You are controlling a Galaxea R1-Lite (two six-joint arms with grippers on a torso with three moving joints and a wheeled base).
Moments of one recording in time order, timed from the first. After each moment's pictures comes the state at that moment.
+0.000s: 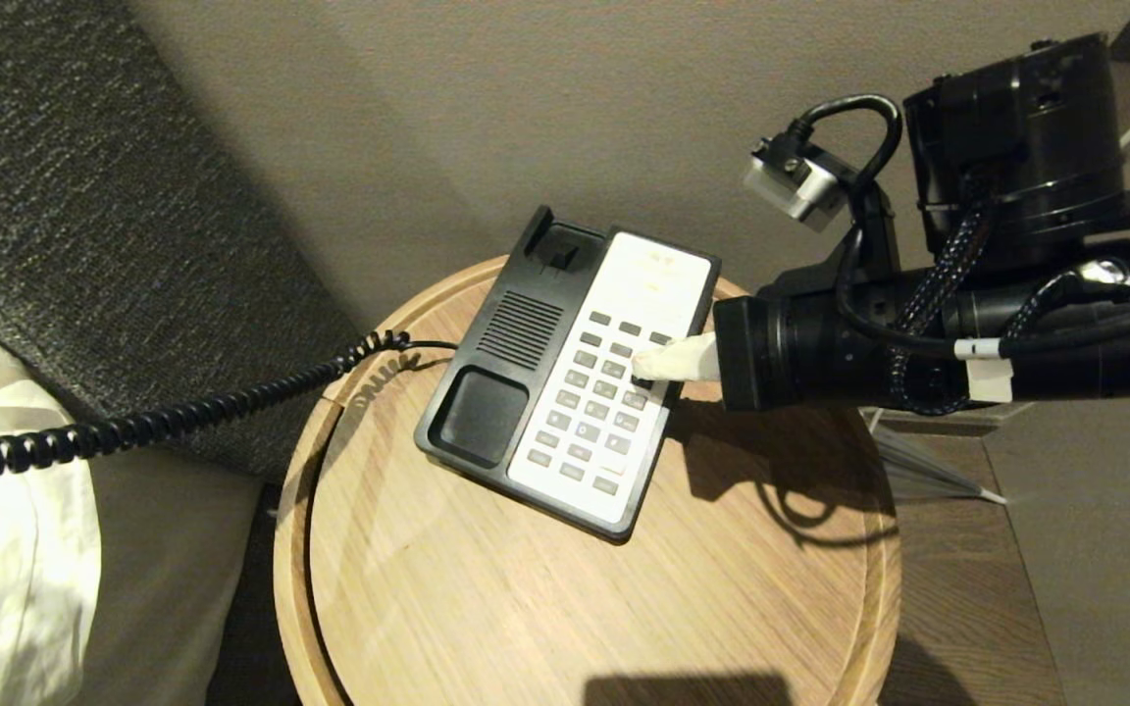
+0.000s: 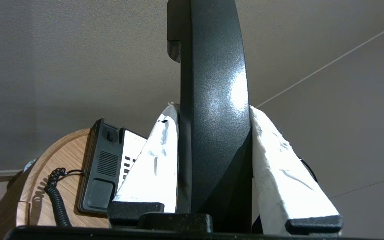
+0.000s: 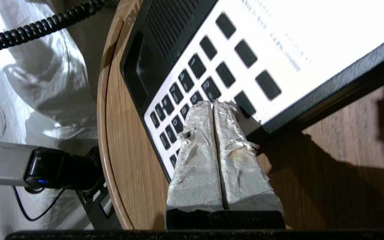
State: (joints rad) left arm -0.86 0.74 -1.44 0.27 0.09 -0.45; right arm 0.76 1.62 -1.30 0.09 0.20 0.32
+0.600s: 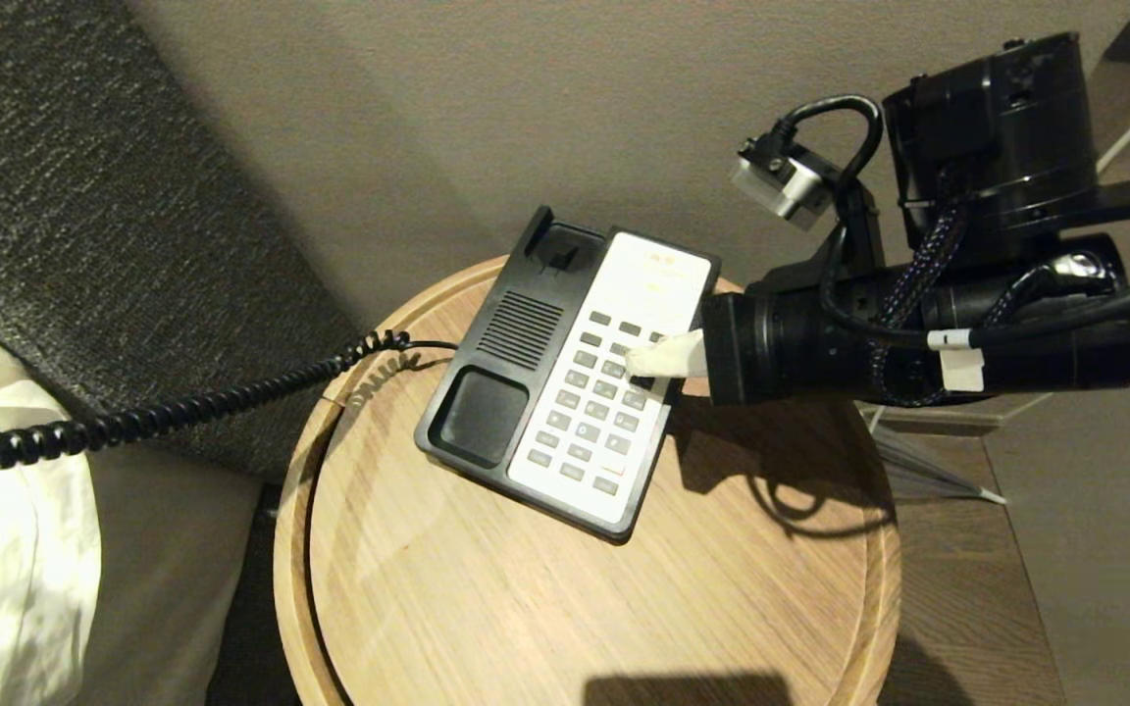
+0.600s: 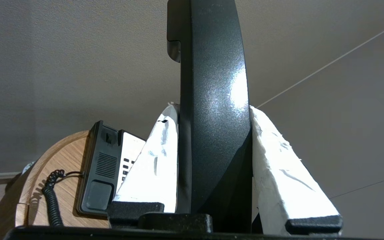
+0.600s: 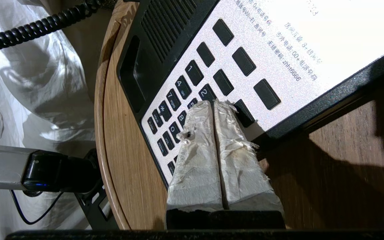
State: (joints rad) left arm -0.86 0.74 -1.45 0.27 0.09 -0.45; right arm 0.76 1.64 -1.32 0.10 0.20 0.32
